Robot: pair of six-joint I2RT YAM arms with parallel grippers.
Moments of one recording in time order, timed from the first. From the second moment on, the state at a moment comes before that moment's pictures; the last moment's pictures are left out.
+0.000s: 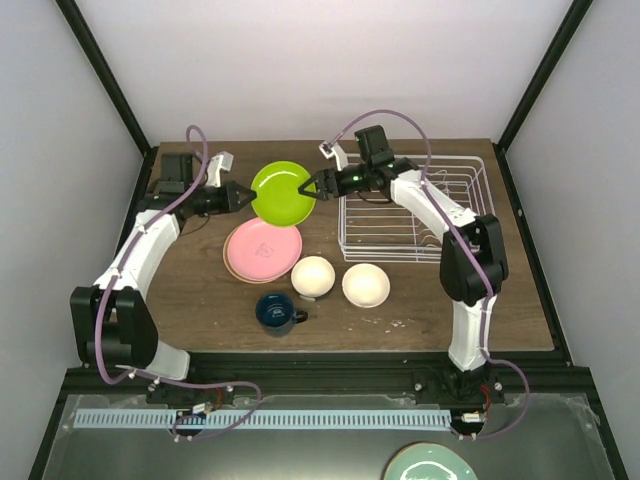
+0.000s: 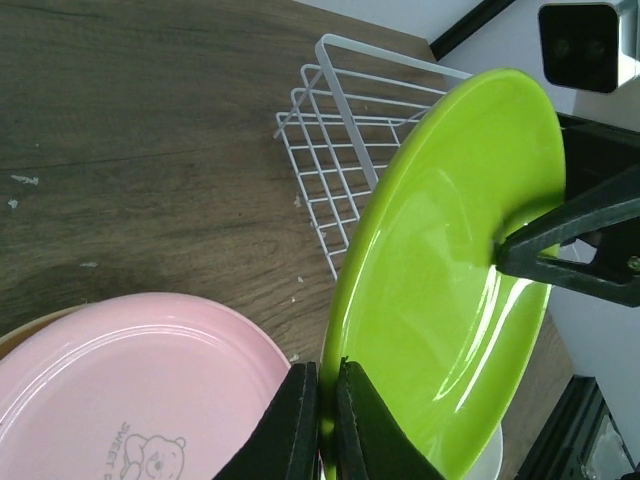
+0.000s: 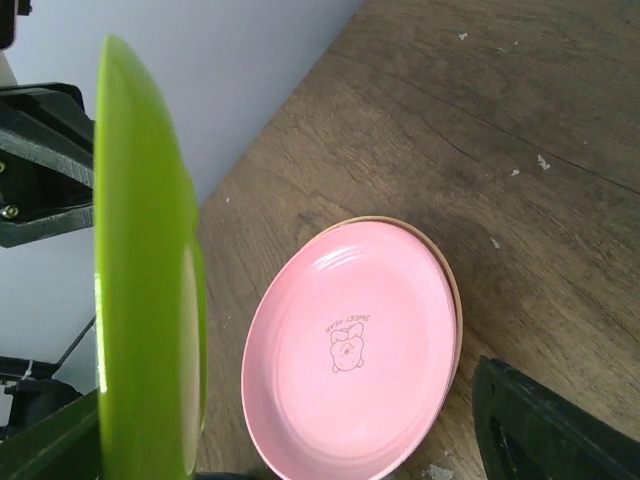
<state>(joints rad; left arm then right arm) -0.06 1.47 1.20 -0.47 0.76 -0.24 0.44 1.96 1.69 -0.42 -0.85 0.17</state>
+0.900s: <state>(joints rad) -0.06 1.51 1.20 -0.35 0.79 -0.27 0.45 2.00 1.84 -0.57 -0.73 -0.03</state>
